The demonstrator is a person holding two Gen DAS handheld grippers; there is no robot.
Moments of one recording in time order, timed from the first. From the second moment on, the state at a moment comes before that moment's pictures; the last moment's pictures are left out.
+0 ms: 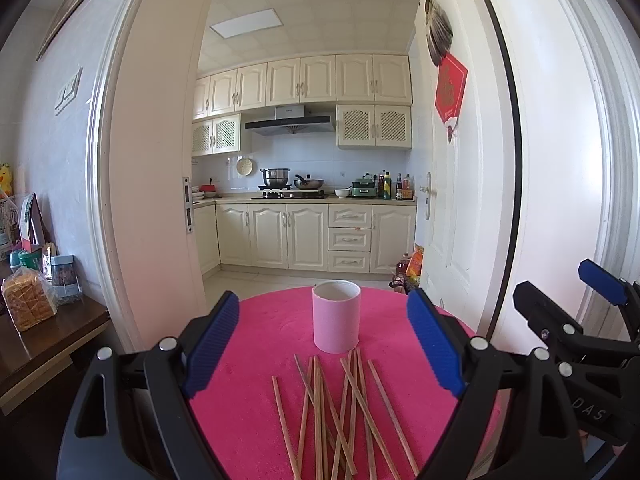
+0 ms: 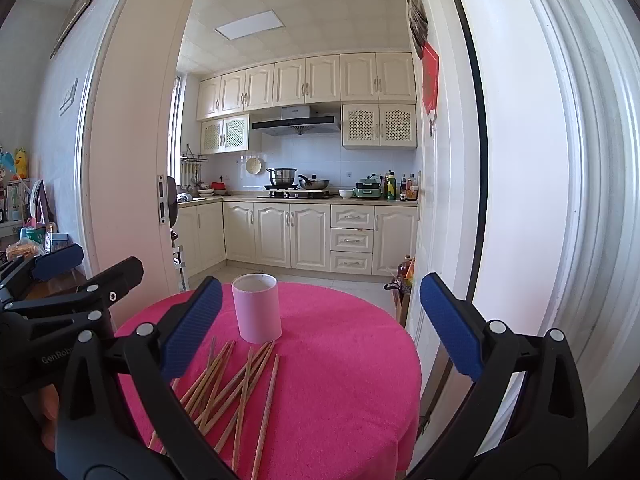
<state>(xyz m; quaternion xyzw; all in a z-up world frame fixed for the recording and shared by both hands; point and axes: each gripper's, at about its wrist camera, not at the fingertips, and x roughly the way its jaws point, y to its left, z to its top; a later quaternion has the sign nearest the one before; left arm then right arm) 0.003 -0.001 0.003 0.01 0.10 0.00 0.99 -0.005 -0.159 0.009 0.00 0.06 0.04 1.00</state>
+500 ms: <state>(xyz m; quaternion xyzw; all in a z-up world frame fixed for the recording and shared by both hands) 0.027 0.010 -0.004 0.01 0.12 0.01 0.99 0.026 -0.144 0.011 0.00 0.08 0.05 1.00</state>
